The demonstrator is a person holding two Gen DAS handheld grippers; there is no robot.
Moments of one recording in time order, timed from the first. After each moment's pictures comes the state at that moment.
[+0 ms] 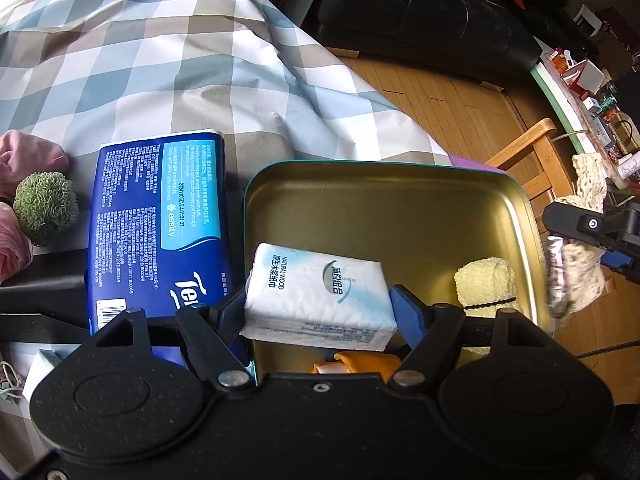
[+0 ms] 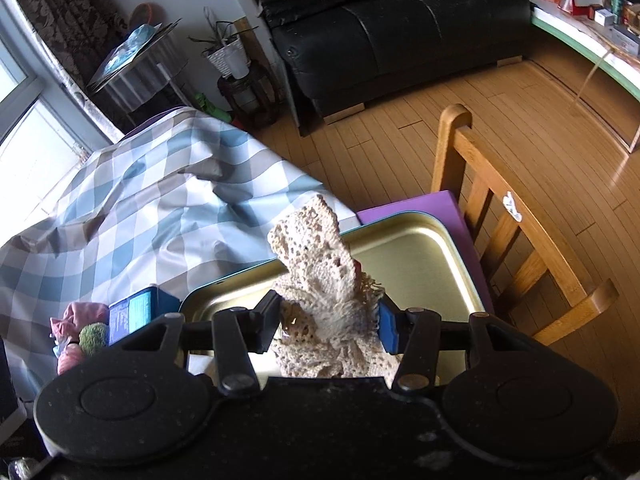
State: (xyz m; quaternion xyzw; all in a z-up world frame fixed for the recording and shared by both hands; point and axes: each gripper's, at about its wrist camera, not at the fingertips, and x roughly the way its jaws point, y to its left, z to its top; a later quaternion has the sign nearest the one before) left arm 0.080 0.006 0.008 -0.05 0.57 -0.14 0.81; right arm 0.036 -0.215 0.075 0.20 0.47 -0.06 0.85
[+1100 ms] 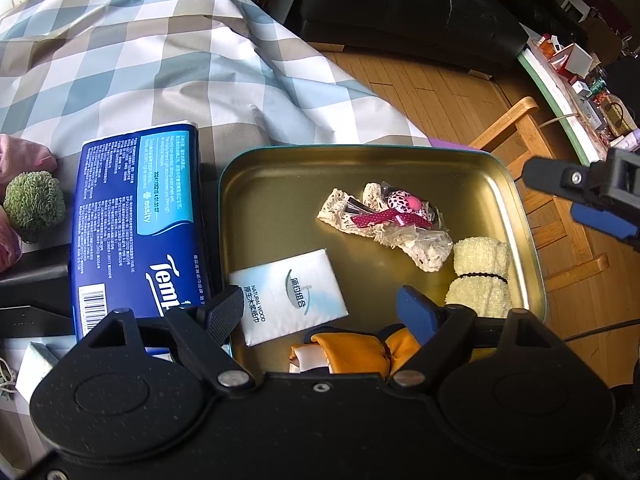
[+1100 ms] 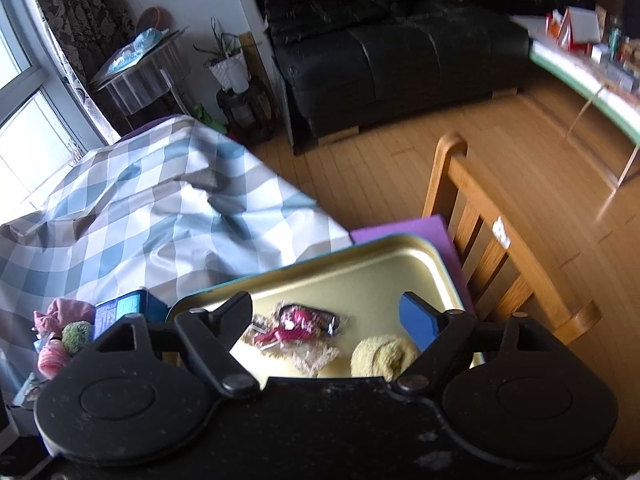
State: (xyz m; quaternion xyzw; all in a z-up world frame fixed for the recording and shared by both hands) left arm 0.067 -0.010 0.010 -0.03 0.57 -0.16 0.81; right arm 0.029 -0.207 0.084 0.15 0.44 -0.08 0.88
